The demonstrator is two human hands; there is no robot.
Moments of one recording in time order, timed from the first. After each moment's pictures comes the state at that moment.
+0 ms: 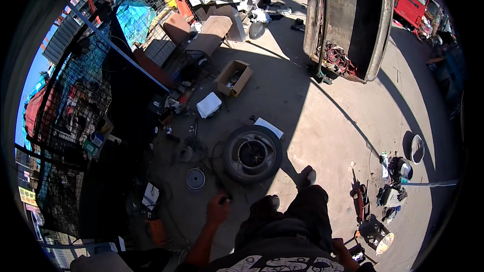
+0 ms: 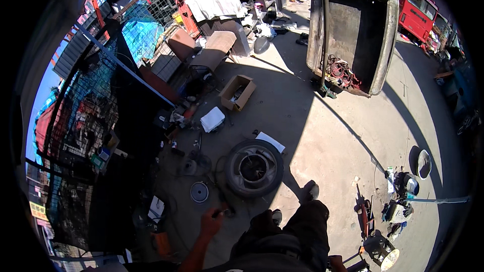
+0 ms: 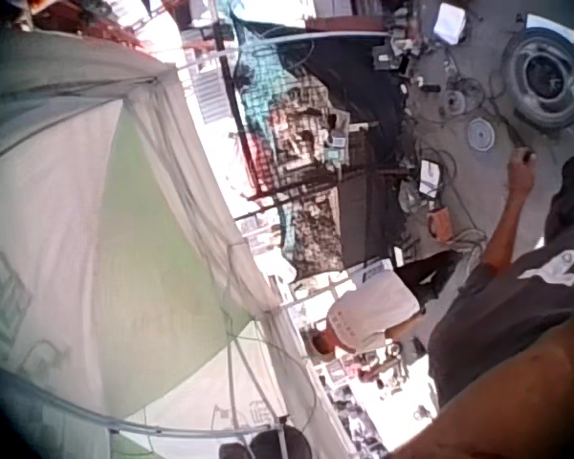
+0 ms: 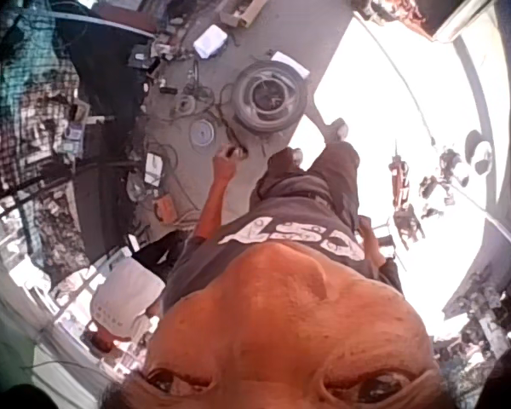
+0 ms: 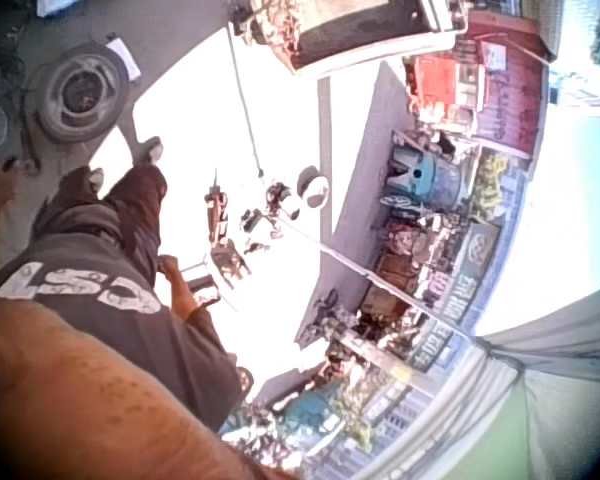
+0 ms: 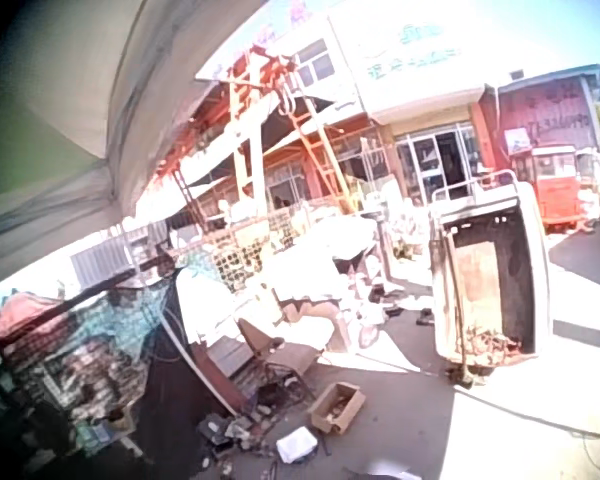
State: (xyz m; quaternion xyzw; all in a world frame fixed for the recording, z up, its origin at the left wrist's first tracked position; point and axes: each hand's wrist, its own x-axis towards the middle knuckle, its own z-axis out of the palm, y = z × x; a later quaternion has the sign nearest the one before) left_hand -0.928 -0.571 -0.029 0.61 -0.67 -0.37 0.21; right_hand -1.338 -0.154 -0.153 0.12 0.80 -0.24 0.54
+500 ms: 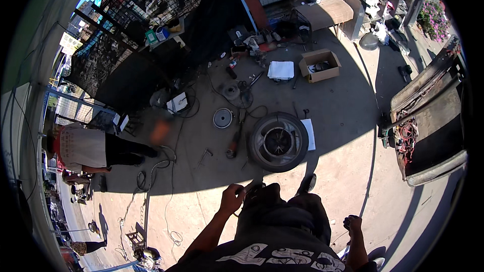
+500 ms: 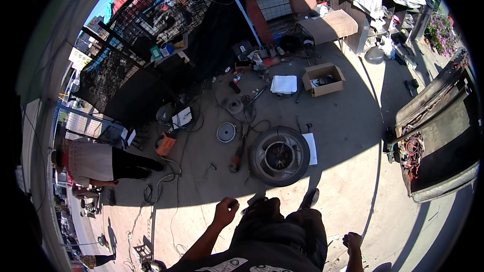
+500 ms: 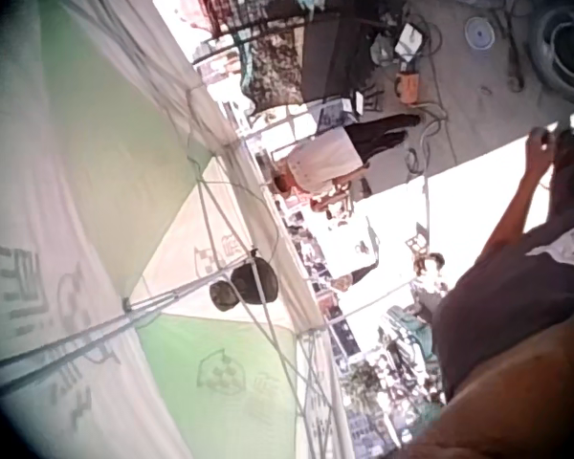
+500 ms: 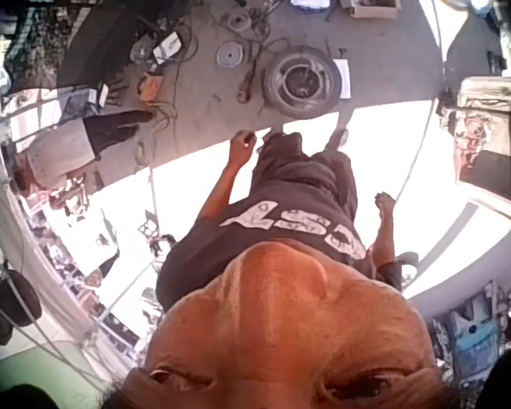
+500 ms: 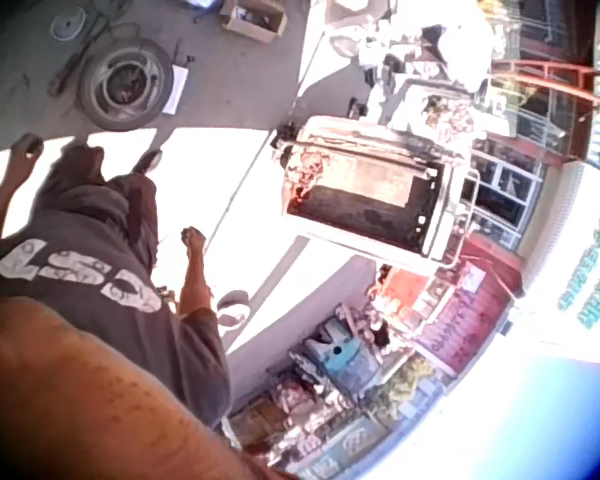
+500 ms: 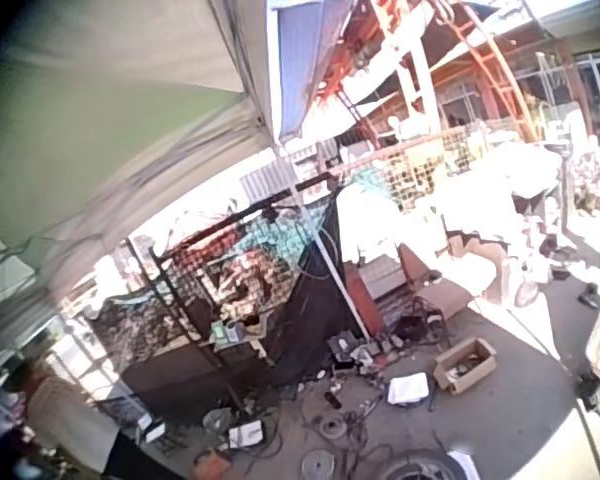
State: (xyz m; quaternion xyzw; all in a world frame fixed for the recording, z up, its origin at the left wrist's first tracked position) left_hand -1.107 -0.511 -0.001 0.80 -0.41 -0.32 0.30; right_hand -1.671 -0.566 -0.125 -0.13 0.78 -0.20 0.58
